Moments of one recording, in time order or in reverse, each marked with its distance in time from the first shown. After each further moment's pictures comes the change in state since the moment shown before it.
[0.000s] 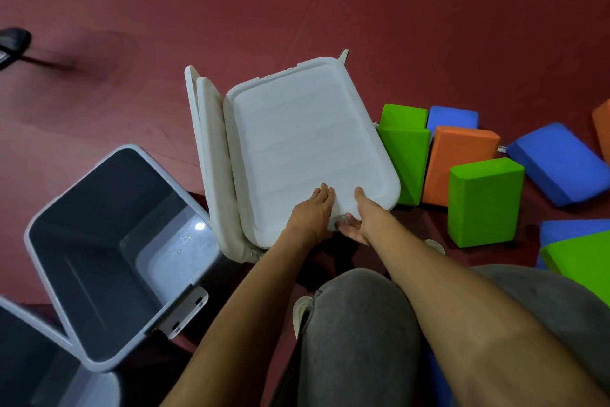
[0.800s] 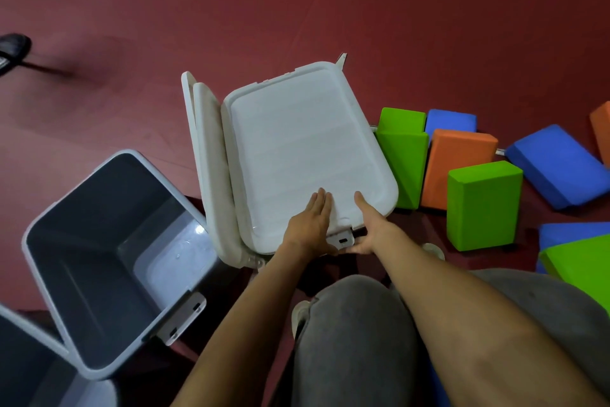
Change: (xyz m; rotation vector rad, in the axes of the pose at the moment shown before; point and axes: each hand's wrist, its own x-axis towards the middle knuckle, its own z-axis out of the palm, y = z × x) left_hand -0.012 0.003 0.008 -0.034 -0.032 -0.034; right_hand 0.030 0.005 -0.018 -0.058 -0.182 0.131
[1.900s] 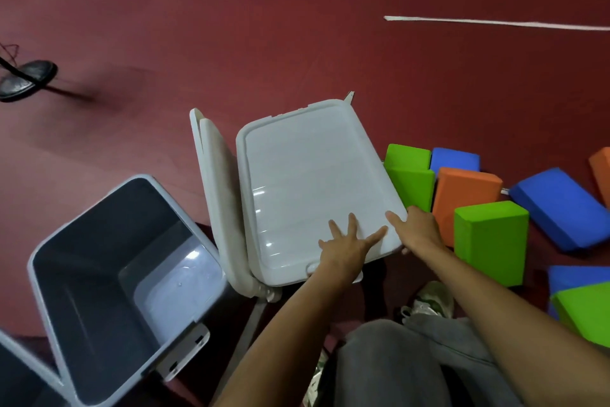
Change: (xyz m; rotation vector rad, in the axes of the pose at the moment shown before) left_hand 0.015 0.057 -0.040 0.066 -0.095 -0.013; right_hand -0.013 -0.078 -0.037 -1.183 0.563 -0.869
